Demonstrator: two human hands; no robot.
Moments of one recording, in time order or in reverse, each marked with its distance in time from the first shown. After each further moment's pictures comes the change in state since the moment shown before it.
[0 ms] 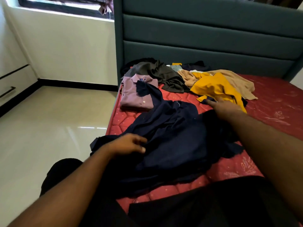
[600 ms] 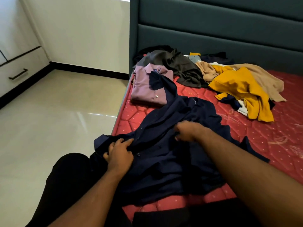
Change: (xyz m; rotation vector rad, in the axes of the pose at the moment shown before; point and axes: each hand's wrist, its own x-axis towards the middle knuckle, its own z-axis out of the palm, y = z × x) left_hand 0.013 -0.066 0.032 0.253 0.643 -0.348; right_hand -0.001 -0.165 0.033 0.140 -0.323 -0.601
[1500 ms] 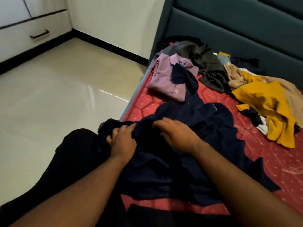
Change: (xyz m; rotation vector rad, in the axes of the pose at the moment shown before) left_hand 0.013 -0.009 0.001 -0.022 0.120 -0.067; right_hand 0.017 -0.067 0.014 -0.058 0.556 -0.671
